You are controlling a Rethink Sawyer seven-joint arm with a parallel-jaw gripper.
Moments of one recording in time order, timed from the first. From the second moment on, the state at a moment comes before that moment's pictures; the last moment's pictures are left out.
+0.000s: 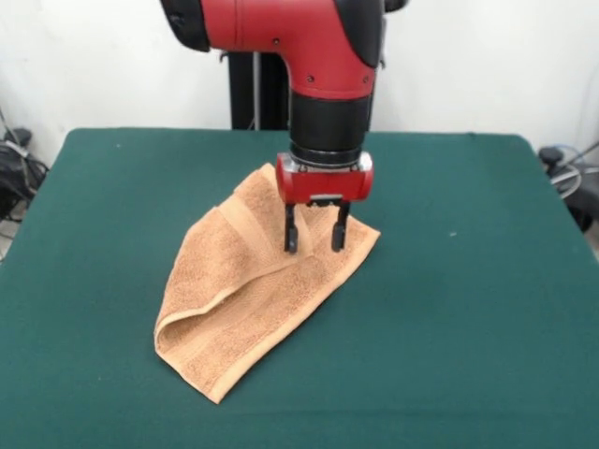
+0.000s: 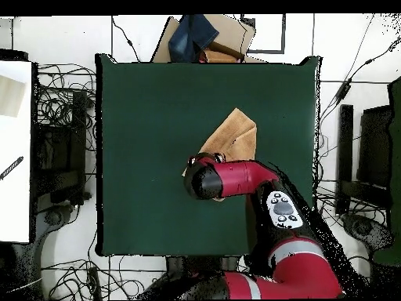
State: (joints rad) arm -0.37 -0.55 0.17 1.73 -0.45 0.22 1.68
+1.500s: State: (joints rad) arm -0.31 -0.55 0.17 1.81 -0.33 0.22 1.68
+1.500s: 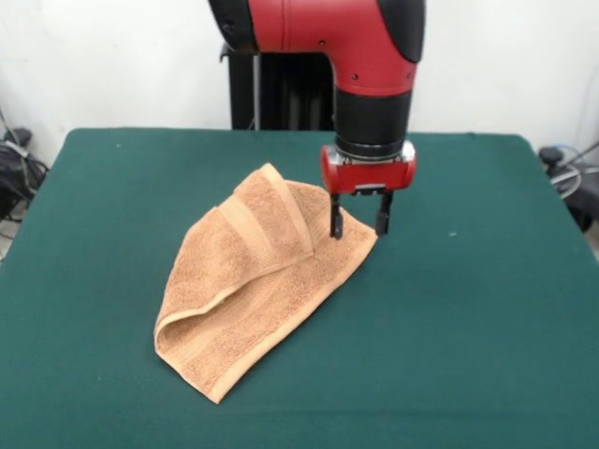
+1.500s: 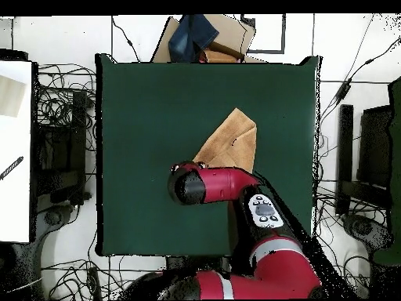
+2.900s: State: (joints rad) arm -0.32 -0.49 0.16 1.83 -0.30 0.21 1.68
